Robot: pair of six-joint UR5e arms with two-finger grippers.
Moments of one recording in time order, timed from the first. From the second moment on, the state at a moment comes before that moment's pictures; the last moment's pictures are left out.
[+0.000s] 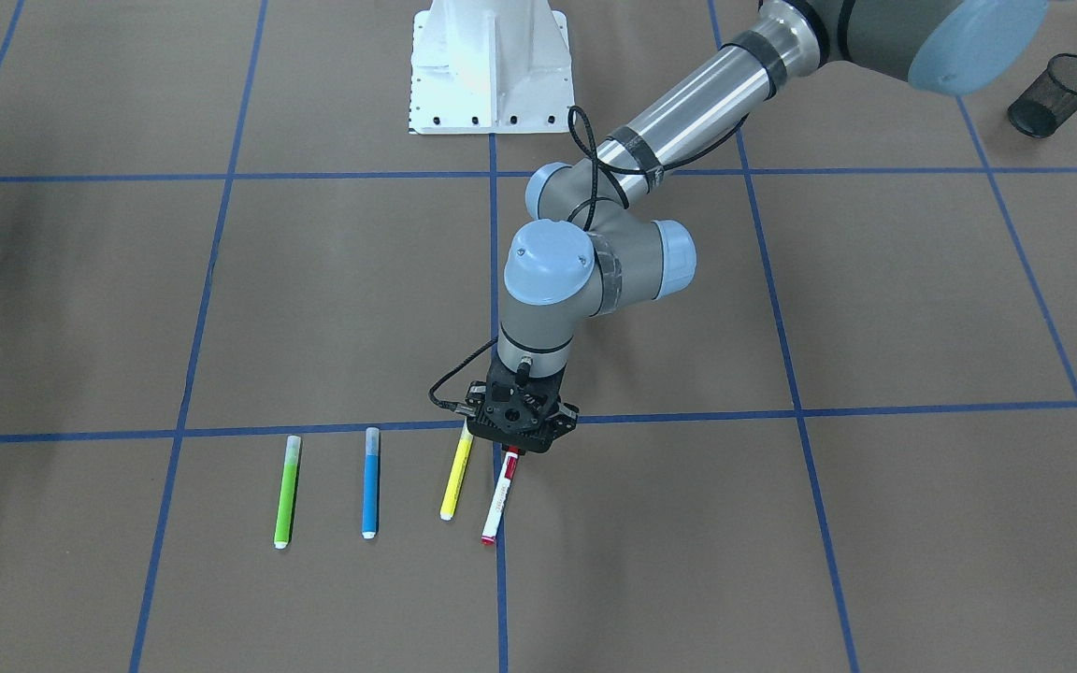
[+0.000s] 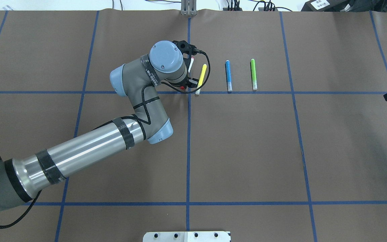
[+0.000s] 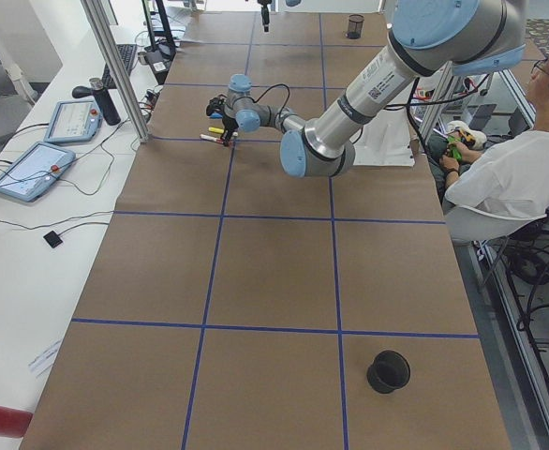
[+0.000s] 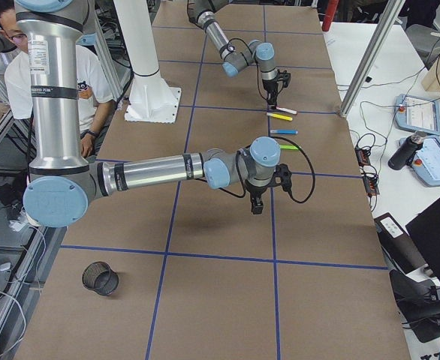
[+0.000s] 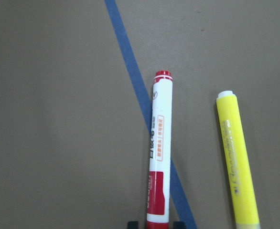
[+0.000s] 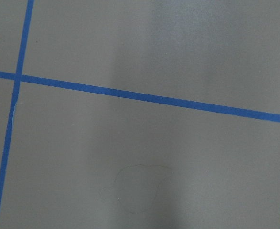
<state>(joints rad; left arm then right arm) -0.62 -2.60 -0.93 -2.12 -1.76 -0.88 1.31 -1.57 1.72 -1.42 2.43 0.24</state>
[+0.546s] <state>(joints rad) -0.65 -2.60 -1.02 -2.09 -1.77 -0.91 1.31 -1.56 1.71 -1.42 2.43 0.25</state>
